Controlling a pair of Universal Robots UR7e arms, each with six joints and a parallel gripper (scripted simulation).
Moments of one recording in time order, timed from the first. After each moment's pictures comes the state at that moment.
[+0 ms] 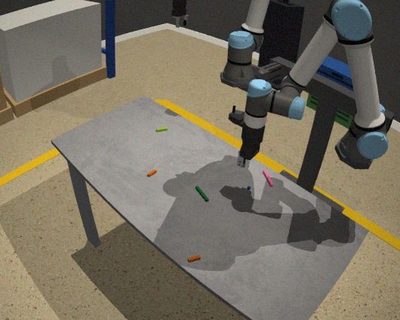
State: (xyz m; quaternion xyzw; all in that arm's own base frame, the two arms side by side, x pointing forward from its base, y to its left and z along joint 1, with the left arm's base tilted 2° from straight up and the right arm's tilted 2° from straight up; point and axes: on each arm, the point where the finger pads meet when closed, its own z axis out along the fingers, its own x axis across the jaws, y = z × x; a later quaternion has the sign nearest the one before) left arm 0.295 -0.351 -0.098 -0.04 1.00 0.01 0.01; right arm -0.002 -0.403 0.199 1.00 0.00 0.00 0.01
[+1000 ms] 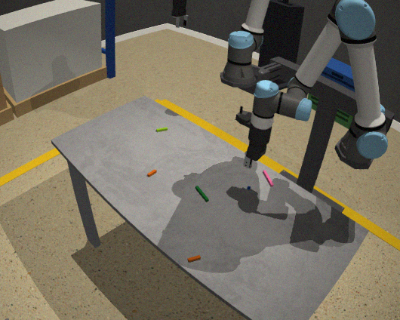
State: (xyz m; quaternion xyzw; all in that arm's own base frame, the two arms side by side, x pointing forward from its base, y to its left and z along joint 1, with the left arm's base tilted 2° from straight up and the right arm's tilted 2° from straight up) left arm 0.282 -0.331 -0.097 -0.03 1.00 0.01 0.01; right arm -0.002 -0.403 0.199 1.00 0.00 0.00 0.01
